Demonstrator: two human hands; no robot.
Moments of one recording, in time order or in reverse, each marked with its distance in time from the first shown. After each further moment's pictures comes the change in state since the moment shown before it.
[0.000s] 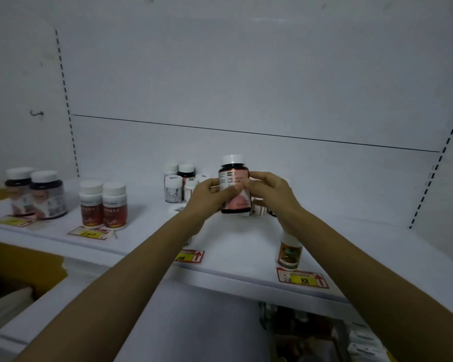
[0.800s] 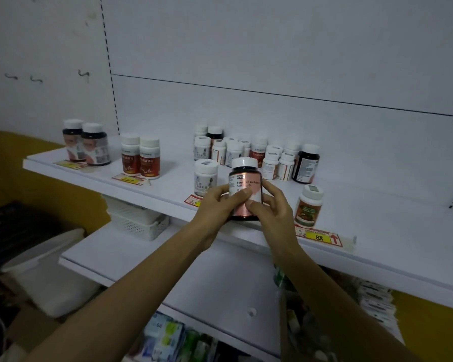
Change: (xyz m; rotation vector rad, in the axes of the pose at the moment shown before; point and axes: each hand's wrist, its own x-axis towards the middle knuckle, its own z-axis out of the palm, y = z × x) left_hand -0.113 -0.042 0.006 -0.164 0.070 -0.133; right_hand -0.110 0.062 0.047 0.298 -0.032 -0.063
